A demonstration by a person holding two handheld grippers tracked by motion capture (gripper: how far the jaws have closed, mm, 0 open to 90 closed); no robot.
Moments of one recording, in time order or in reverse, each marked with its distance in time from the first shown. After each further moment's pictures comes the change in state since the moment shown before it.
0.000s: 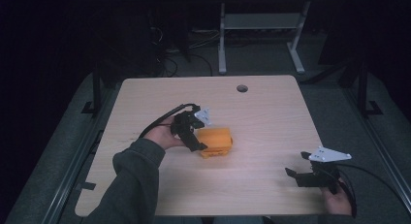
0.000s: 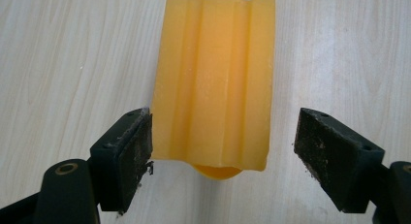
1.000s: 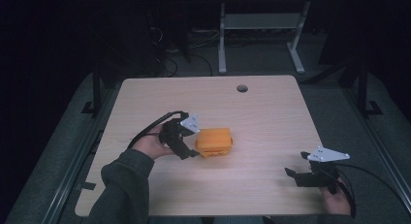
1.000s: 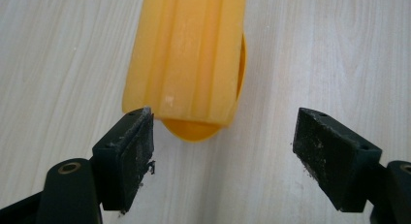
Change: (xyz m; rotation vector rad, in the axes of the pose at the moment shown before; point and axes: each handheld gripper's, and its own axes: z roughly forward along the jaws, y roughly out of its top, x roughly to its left) left arm -0.022 -0.031 -0.013 -0.046 0.019 -0.029; right arm 0.001 0.001 0.002 0.017 -0.015 0.000
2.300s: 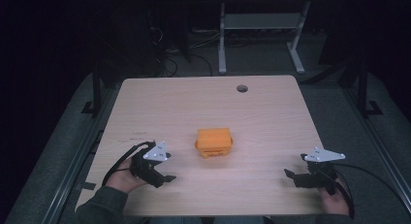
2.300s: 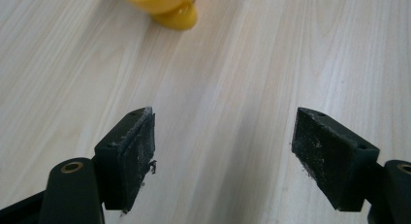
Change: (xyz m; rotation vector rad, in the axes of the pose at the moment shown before) left arm -0.054 -0.112 -0.005 -0.108 0.057 -0.136; right arm 0.002 -0.004 0.006 0.053 -0.027 0.018
